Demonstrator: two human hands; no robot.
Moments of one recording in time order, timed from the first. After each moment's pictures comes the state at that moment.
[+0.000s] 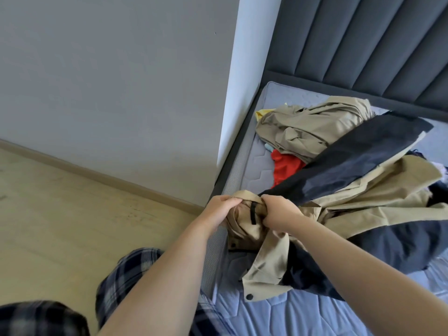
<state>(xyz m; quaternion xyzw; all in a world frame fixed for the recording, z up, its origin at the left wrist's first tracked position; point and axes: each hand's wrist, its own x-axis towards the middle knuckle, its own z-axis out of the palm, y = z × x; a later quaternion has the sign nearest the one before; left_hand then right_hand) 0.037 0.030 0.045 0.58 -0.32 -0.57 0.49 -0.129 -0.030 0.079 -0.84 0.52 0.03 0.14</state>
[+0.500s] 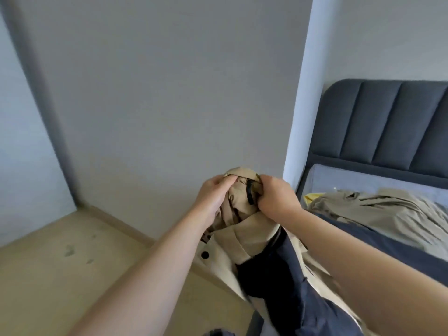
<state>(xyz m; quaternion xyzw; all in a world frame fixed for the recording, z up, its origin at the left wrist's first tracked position) 0.186 0.055 0.295 0.57 -0.34 -0.33 0.67 0.046 -0.022 0.304 -0.88 0.38 -0.27 0.07</state>
